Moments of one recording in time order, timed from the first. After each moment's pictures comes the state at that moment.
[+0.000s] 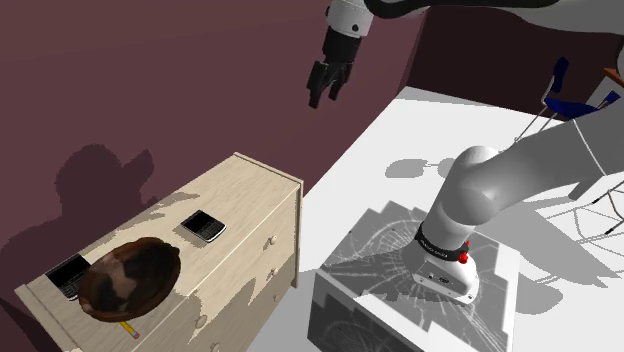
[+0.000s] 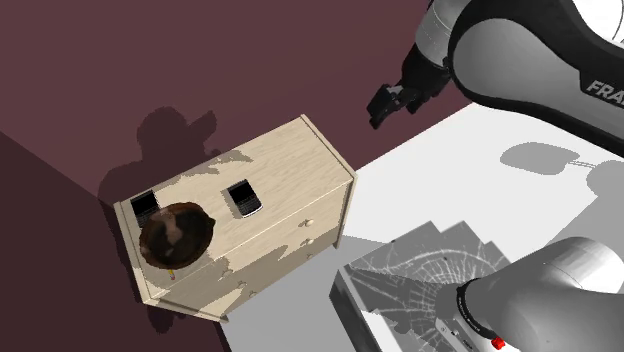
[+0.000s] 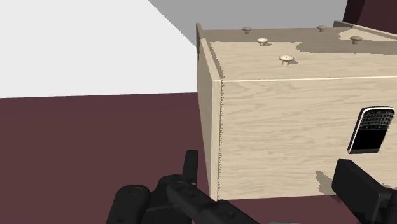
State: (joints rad) arm 0.03 -0.70 0.13 -2.33 0.16 1.84 0.06
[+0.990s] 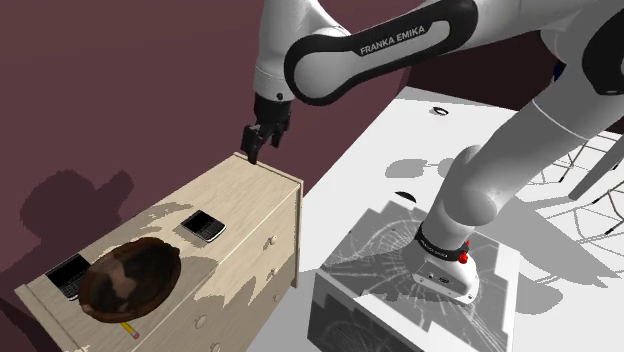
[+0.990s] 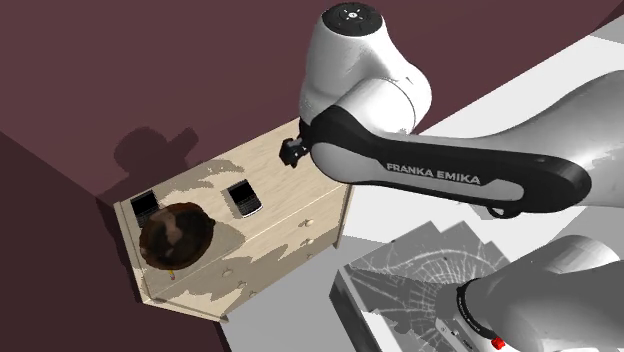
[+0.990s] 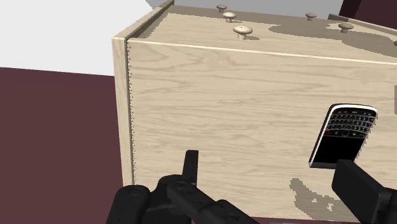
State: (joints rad) arm 0.07 -0.34 0.41 -2.30 0.13 2.20 0.26
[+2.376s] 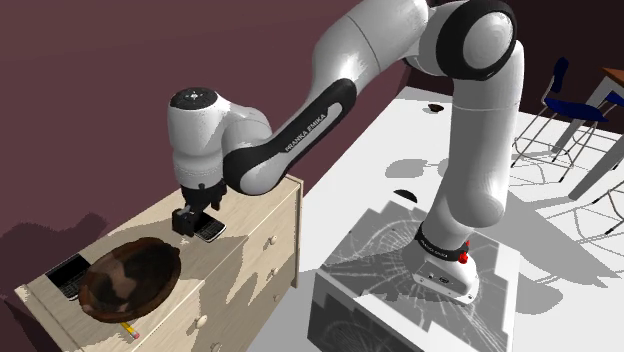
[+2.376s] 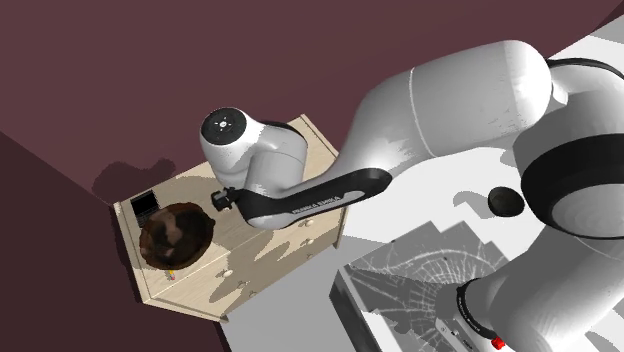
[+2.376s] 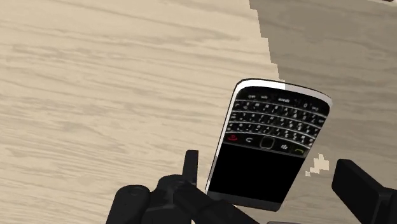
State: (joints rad) arm 0.20 0.31 0.55 -1.98 -0.39 2.41 0.72
